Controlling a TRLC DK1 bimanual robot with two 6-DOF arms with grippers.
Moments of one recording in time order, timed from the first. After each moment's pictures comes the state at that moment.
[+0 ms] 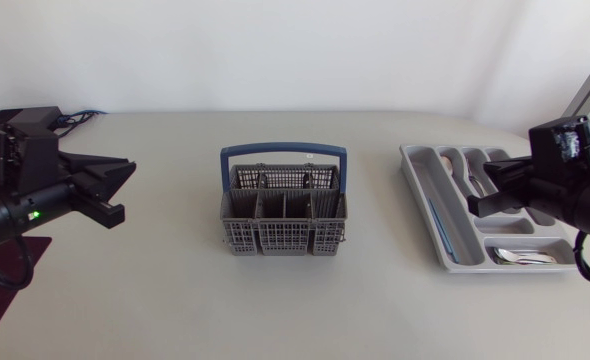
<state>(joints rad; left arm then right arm) 0.00 0.89 0.57 -0.06 0.35 0.31 0.04 0.89 0.62 -0.19 0.00 -0.30</state>
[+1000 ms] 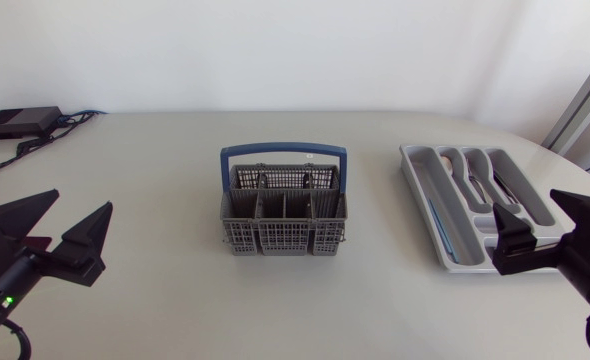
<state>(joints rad) 0.00 0.30 0.23 -0.05 0.15 0.16 -0.06 0.40 0.29 -0.10 -0.01 -0.31</state>
